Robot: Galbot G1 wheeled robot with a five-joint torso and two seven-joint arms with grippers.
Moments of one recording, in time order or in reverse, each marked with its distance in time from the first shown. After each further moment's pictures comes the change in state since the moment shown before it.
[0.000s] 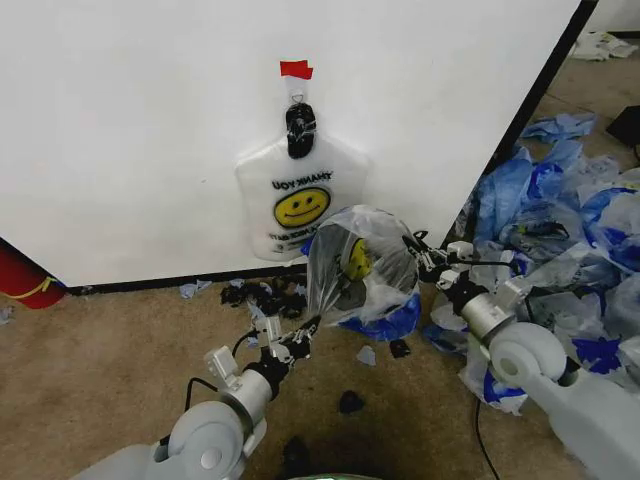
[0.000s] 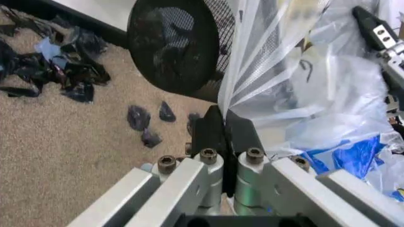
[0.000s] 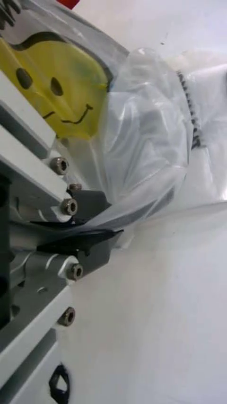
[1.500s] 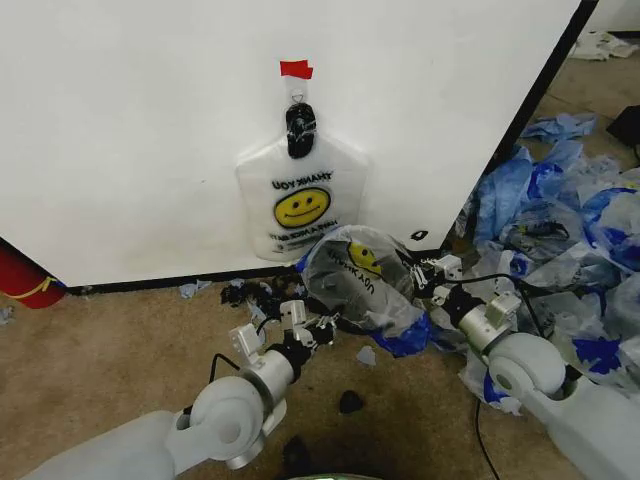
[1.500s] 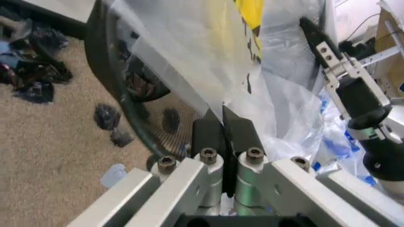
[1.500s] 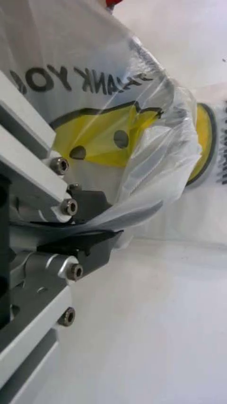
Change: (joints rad) left arm -0.199 -0.002 0.135 -0.027 -0.092 0.015 -0.059; right arm -0.045 -0.008 -0.017 -0.011 -0.298 0.039 -0.055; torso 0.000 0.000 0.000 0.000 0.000
